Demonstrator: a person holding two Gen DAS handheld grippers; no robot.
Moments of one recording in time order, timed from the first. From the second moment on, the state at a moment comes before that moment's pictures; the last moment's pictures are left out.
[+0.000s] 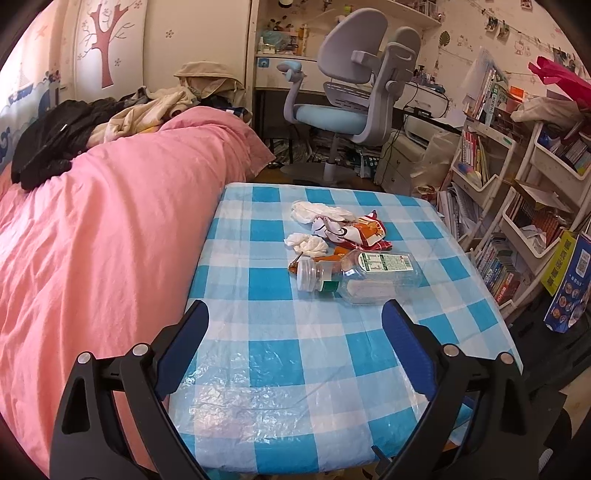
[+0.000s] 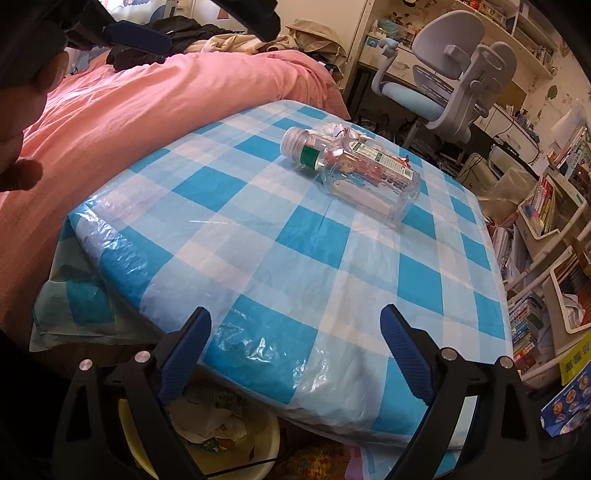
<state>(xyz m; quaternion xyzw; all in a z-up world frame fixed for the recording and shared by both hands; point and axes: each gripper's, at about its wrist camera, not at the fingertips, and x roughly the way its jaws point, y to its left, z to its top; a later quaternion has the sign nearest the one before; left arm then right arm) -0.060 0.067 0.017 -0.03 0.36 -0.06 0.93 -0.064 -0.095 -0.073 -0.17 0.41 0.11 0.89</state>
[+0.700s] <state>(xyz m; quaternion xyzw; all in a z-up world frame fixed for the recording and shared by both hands) -0.065 0.059 0.019 0.00 0.36 -0.07 0.93 -0.062 -0.091 -0.075 -0.17 0.41 0.12 0.89</state>
